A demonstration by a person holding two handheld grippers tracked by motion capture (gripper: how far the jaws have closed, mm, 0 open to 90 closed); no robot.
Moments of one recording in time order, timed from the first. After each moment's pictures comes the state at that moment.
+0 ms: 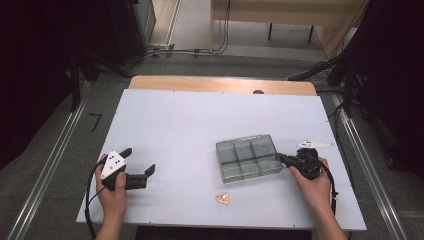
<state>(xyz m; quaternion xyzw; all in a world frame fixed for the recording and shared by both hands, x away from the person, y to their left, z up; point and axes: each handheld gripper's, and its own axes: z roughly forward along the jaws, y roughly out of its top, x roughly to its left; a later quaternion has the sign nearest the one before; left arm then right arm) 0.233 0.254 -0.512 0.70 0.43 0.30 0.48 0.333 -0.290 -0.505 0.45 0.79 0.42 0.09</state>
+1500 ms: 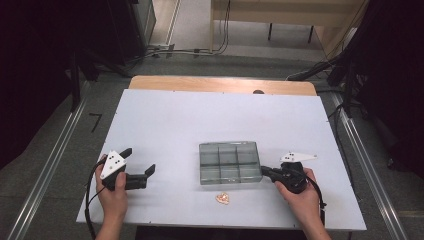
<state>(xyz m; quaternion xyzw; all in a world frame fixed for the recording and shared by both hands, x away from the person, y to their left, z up) 0.233 0.254 -0.512 0.70 0.43 0.29 0.49 0.291 -0.245 -0.504 0.40 0.81 0.41 0.07</state>
